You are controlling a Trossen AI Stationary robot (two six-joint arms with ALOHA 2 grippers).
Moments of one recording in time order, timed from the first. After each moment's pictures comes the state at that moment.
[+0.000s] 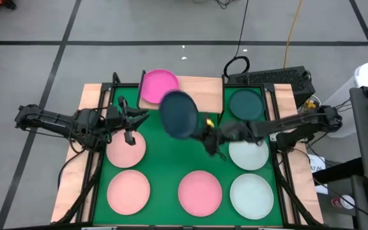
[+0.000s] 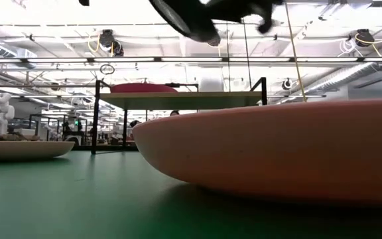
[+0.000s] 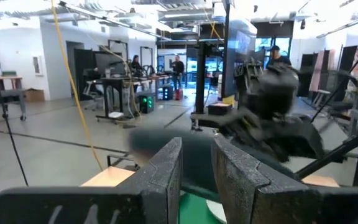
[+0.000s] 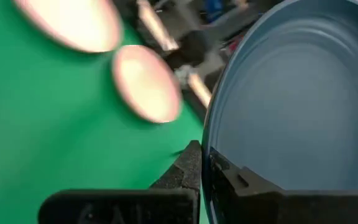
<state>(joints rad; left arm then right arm) -0.19 0.77 0.64 0.32 -0.45 0.08 0.11 1.38 0.94 0.13 0.17 -0.87</state>
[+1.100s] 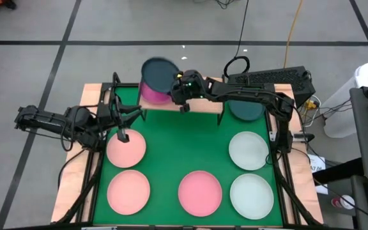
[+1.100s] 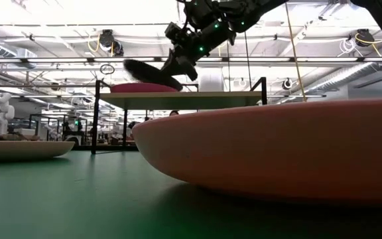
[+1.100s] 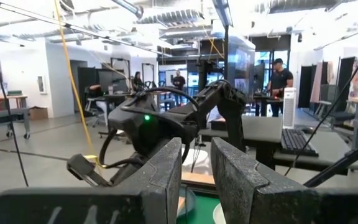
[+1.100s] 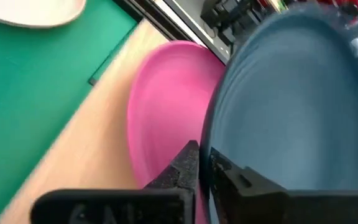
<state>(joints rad) -0.19 0.68 0.64 0.30 -0.45 0.15 -0.35 1.93 1.58 -0.14 -0.06 -0.89</state>
